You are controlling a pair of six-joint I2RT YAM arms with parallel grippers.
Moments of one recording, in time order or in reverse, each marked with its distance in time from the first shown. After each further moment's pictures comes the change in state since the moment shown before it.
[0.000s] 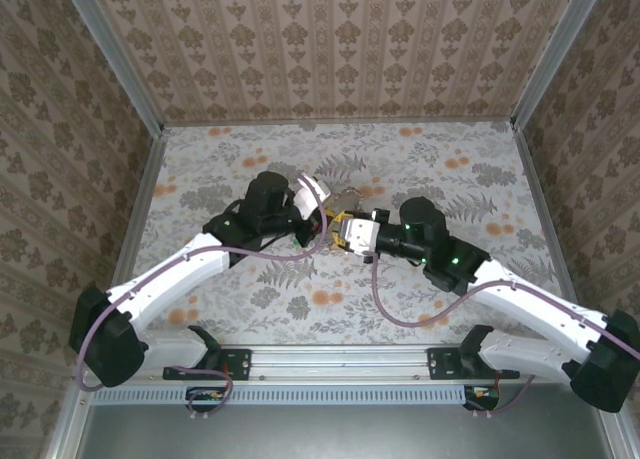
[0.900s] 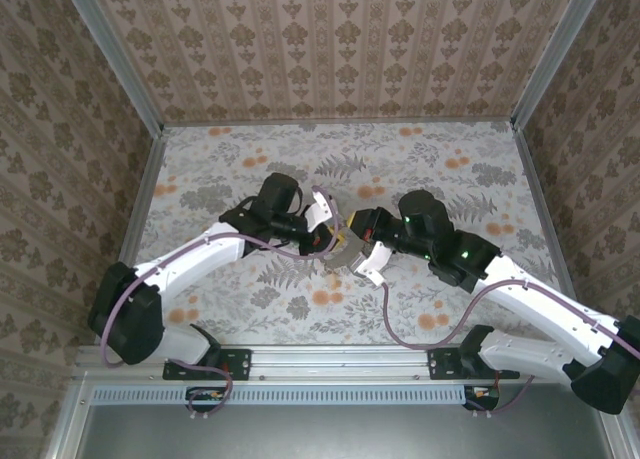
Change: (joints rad) left arm 0.049 0.140 -0.005 -0.050 0.360 0.185; right arm -0.010 -0.030 0.115 -0.285 0.158 -1.352
